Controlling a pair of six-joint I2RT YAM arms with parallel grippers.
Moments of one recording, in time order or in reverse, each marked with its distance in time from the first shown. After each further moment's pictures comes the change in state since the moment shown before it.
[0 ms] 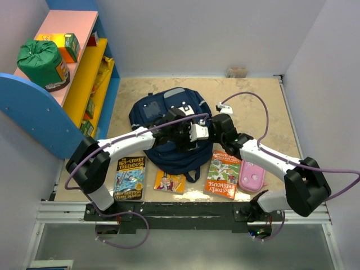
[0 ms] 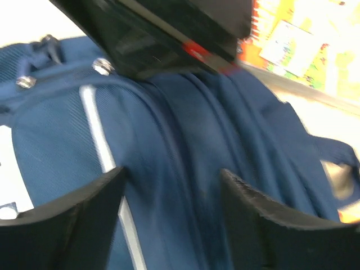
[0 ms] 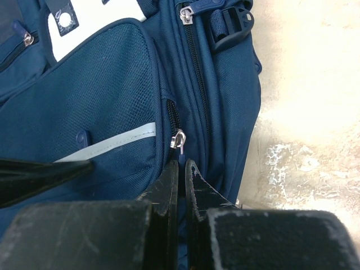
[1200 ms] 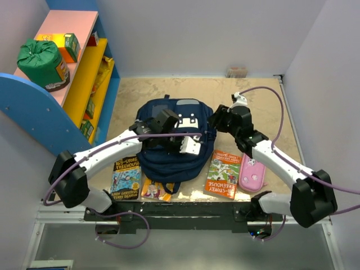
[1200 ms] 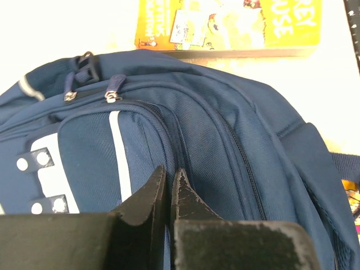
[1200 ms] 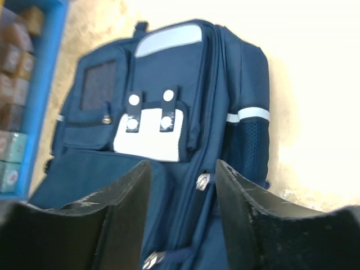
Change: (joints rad) left arm -0.026 -0.167 0.032 -0.322 0.136 0.332; right arm -0.174 -0.137 -0.010 0.125 -0.208 -0.008
